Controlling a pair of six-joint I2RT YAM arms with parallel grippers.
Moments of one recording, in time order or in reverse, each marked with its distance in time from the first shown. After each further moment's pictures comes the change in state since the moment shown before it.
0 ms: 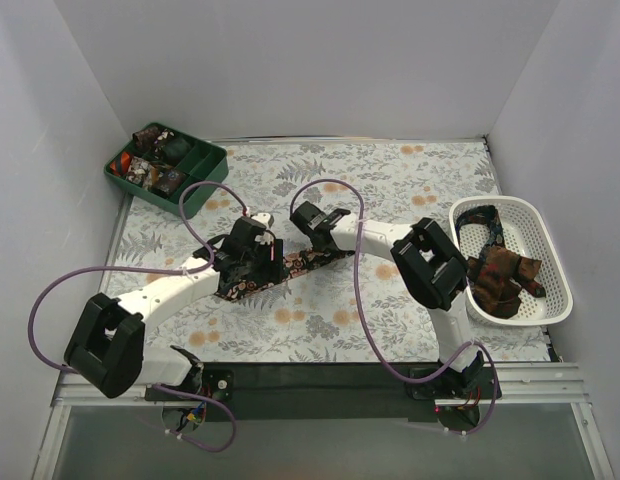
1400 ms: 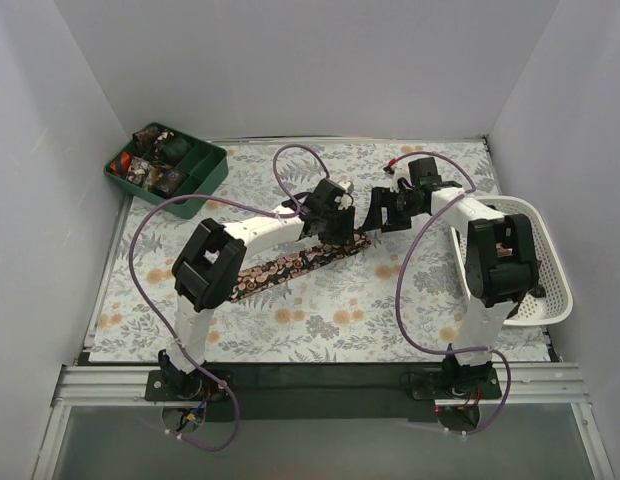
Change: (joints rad) left arm -0.166 0.732 0.749 0.054 0.161 -0.061; right arm -0.633 -0.230 -0.188 0.172 -1.180 0.293
